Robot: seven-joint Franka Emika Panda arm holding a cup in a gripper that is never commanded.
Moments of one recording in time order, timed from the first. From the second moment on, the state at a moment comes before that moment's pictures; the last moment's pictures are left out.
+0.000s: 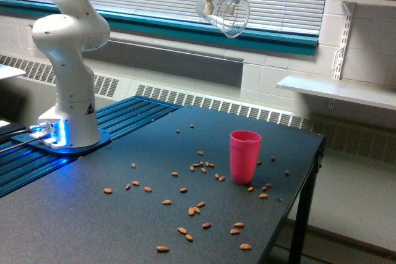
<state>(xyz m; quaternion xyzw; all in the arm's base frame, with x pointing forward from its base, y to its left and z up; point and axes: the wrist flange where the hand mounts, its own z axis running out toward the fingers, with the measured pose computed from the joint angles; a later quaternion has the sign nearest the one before) 0.447 0.068 0.542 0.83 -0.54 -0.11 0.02</state>
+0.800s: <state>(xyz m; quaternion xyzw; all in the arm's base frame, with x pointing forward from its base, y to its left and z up) 0.486 0.021 0.488 0.83 -0.54 -0.15 0.02</state>
